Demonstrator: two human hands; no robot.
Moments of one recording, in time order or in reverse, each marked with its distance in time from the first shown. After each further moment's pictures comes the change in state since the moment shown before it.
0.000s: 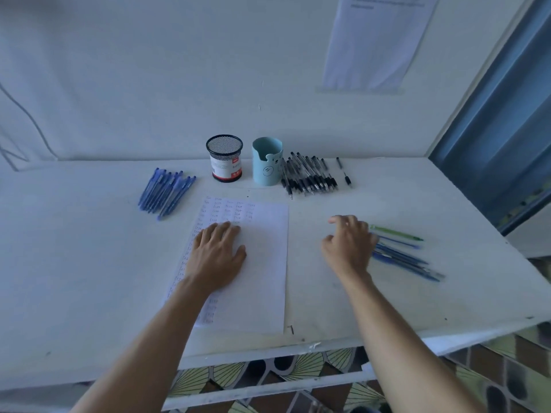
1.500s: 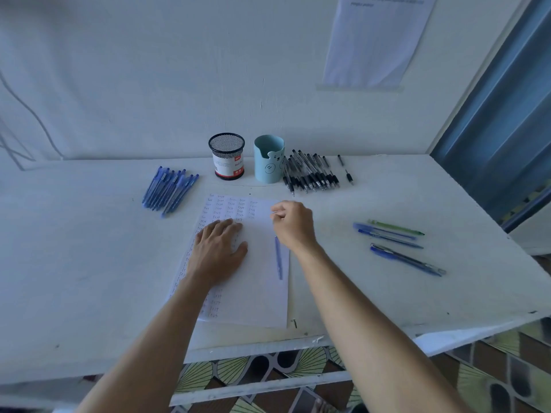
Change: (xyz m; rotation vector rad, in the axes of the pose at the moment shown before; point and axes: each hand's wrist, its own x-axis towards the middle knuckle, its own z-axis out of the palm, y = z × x) left_hand -0.001 -0.003 -0.004 -0.105 -0.003 -0.038; right_hand 0.004 -0.095 0.006 0.599 -0.243 -0.092
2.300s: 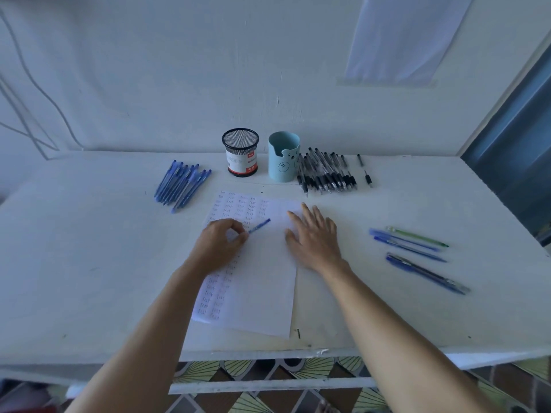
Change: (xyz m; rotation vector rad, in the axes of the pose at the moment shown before) left_hand 0.012 0.000 -0.022 -0.316 -0.018 -0.141; right_hand 0.011 0.063 0.004 -0.592 -0.256 -0.227
